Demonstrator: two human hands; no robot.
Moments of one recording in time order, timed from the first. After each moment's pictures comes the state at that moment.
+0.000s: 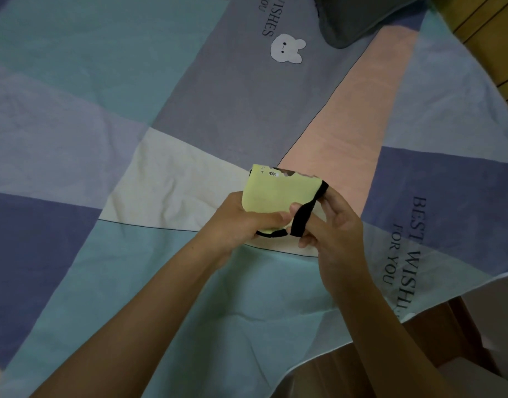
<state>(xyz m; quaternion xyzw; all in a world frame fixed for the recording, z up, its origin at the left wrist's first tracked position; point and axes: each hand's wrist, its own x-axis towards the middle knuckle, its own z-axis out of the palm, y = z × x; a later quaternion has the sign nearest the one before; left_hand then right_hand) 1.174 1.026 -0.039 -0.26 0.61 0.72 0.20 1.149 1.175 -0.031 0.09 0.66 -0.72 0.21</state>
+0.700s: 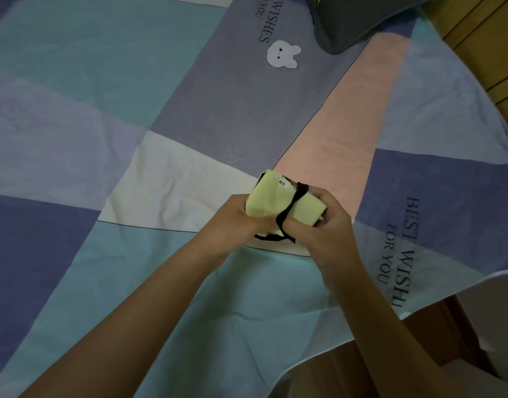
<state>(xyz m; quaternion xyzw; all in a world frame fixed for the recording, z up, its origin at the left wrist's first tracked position) 1.177 1.026 -0.036 -0.19 0.66 0.70 0.20 1.148 1.172 -0.025 0.07 0.71 -0.66 0.23</state>
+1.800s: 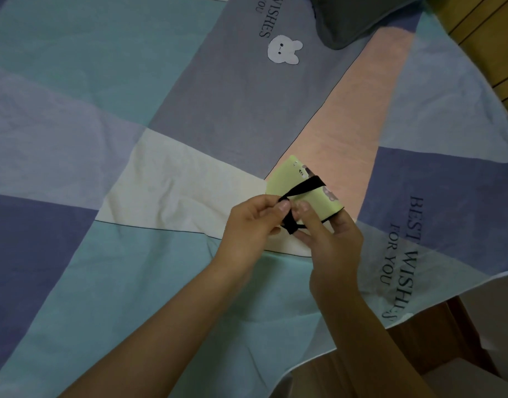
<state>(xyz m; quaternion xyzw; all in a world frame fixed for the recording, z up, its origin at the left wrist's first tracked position) 1.181 1.060 -0.039 -0.26 0.61 0.74 0.09 1.159 1.167 -0.044 0.23 0.64 -0.72 0.11</state>
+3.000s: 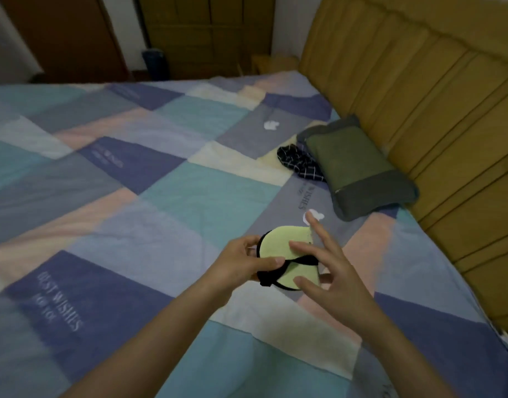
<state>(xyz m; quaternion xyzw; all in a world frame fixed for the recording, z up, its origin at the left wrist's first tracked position) 1.184 0.935 0.173 -0.24 0.65 0.72 0.06 1.111 1.121 0.166 -0.39 0.76 -0.51 0.14</state>
